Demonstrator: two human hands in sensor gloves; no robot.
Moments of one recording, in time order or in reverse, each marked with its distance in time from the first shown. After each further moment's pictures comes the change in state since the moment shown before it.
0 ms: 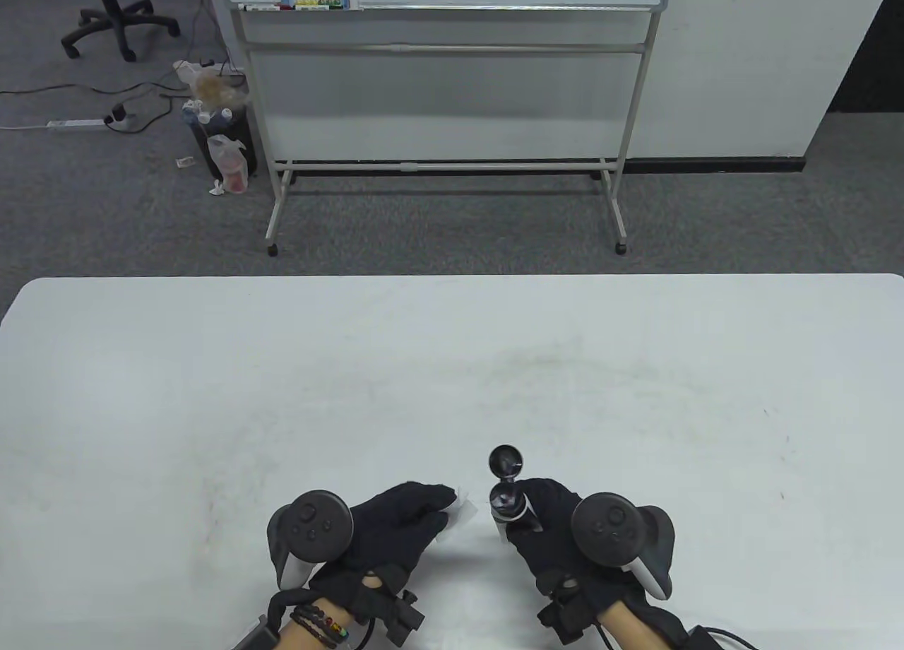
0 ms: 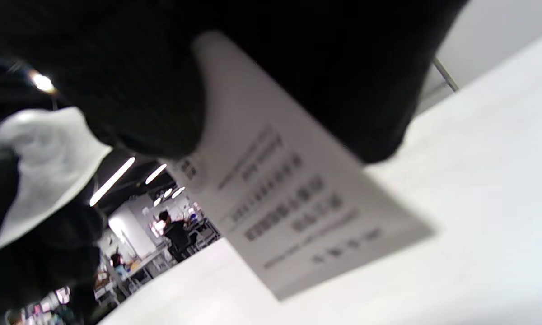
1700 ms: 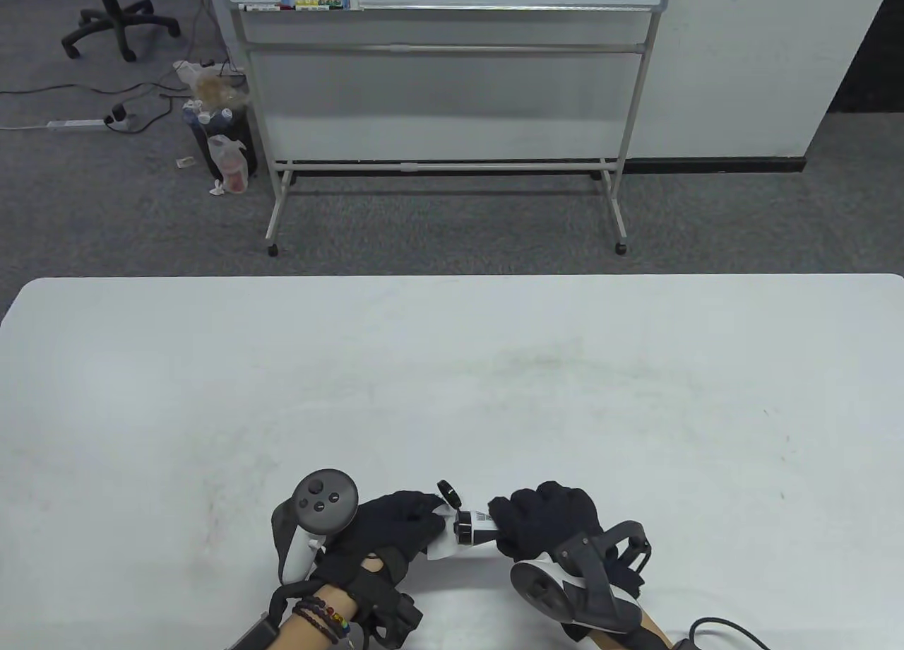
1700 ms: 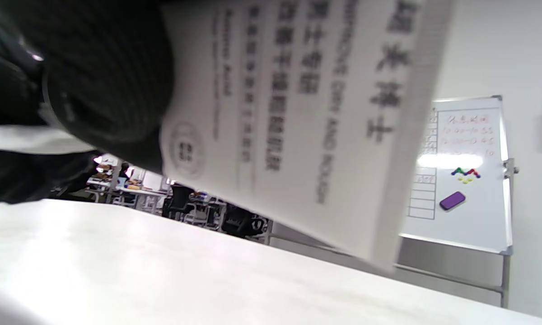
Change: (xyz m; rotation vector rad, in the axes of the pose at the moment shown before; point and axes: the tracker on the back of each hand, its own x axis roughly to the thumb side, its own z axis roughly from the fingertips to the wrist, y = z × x) left_hand -0.017 -0.008 0.003 -0.093 0.400 -0.051; right_hand 0.053 0.018 0.021 -0.146 -0.423 0.756
